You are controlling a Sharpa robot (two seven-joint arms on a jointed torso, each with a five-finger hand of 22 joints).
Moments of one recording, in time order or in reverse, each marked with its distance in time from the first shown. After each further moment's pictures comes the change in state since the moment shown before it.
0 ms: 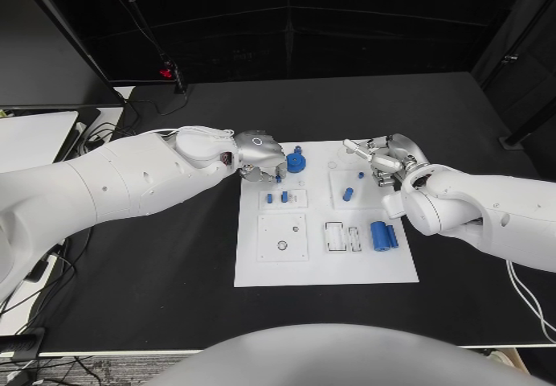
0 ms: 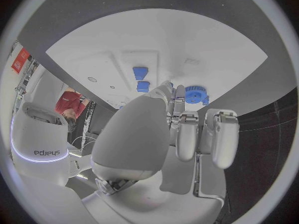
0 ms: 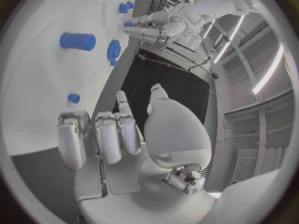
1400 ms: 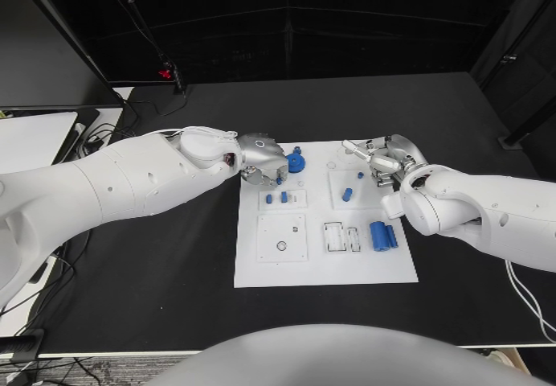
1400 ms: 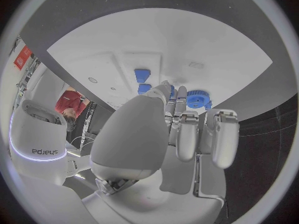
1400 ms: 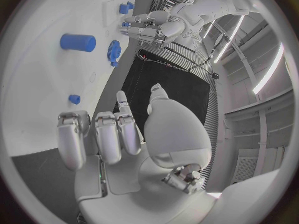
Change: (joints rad) left arm -0.006 0.020 -0.002 -0.019 0.000 0.040 0.005; left_hand -0.017 -0.070 -0.008 -0.002 -0.001 -0.066 0.040 -0.044 -0.021 -0.028 0.035 -0.041 0.000 0.000 0.033 0.000 0.000 0.000 -0.001 0.001 -0.004 0.000; right arm 0.000 0.002 0.000 0.000 -0.001 0.003 -0.005; right_hand 0.000 0.000 0.000 0.000 0.000 0.000 0.000 0.000 0.000 0.000 0.000 0.000 0.000 0.000 0.000 0.000 0.000 0.000 0.000 0.000 0.000 0.000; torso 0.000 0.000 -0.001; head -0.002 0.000
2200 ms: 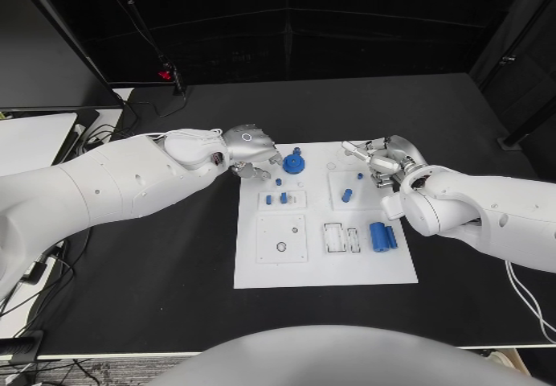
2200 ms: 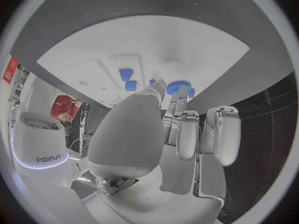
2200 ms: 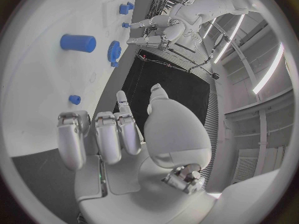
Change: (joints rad) left arm 0.000 -0.043 0.000 -0.004 -0.003 -0.171 -0.043; left_hand -0.064 -0.030 -0.034 -0.001 0.009 -0.095 0.009 -0.014 -0.006 0.004 0.013 0.000 0.001 -0.004 0.004 -0.043 0.000 0.005 0.001 0.014 -0.080 0.000; right arm 0.000 -0.002 0.000 0.000 0.000 0.004 -0.001; right_hand 0.000 0.000 0.000 0.000 0.000 0.000 0.000 0.007 0.001 0.000 0.000 0.000 0.000 0.000 0.000 0.000 0.000 0.000 0.000 0.000 -0.001 0.000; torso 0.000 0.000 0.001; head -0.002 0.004
